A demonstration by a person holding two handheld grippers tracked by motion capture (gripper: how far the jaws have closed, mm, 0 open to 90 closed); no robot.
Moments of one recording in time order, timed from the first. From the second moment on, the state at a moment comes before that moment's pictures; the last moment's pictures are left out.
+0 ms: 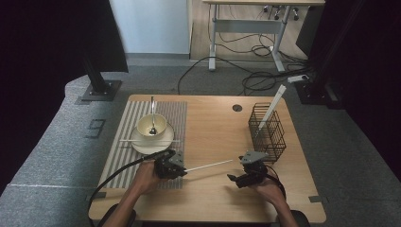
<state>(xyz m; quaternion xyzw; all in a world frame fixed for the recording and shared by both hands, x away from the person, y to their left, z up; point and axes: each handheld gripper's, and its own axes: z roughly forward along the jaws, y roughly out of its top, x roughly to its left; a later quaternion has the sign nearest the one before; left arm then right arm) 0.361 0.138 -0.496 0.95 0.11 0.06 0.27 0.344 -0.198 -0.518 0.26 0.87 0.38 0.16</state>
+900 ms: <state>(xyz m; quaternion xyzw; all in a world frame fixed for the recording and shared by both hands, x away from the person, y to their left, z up) 0.376 0.214 -0.502 0.91 0.26 0.08 0.30 0.337 -0.217 -0.557 0.31 0.87 0.37 0.13</state>
